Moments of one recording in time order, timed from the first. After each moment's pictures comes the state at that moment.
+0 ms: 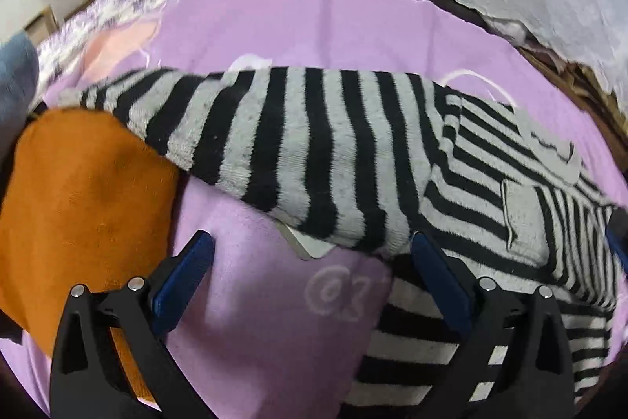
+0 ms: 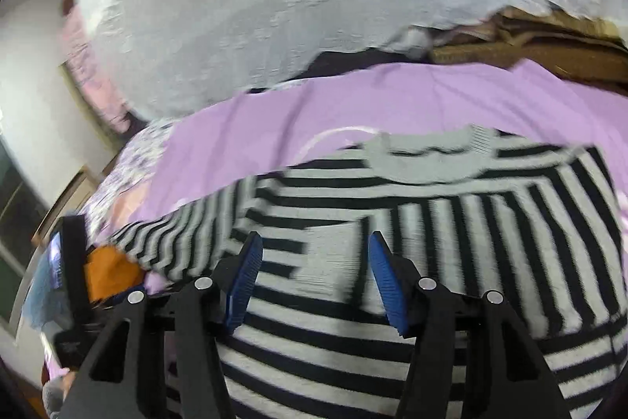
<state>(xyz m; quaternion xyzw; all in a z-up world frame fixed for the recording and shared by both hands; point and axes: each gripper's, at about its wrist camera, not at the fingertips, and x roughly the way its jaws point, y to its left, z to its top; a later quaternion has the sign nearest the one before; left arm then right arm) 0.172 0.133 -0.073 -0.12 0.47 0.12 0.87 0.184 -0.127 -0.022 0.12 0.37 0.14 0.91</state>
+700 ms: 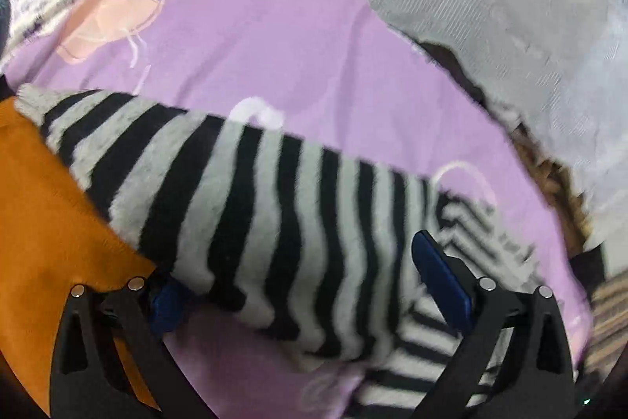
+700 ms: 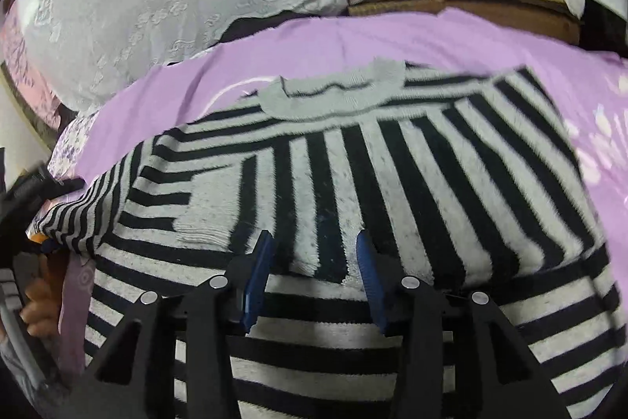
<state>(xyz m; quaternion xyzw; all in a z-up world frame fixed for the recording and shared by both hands) 0.215 0.196 -0.064 -0.28 0.42 0.08 0.86 0.170 -0.156 -0.077 0.11 0.42 0.03 0.90</state>
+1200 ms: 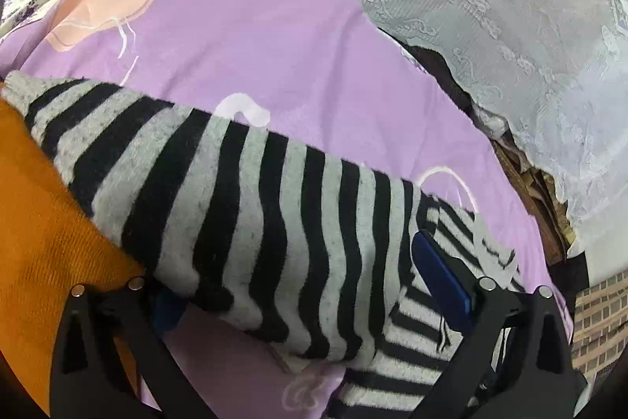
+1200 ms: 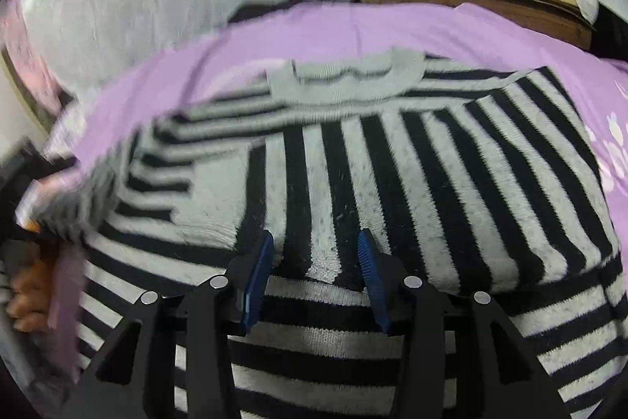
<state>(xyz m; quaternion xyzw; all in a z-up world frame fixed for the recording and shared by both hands) 0.212 0.192 -0.066 -0.29 0.42 0.06 0.86 0.186 -0.129 -0.085 0.07 0.44 0.04 0.90</state>
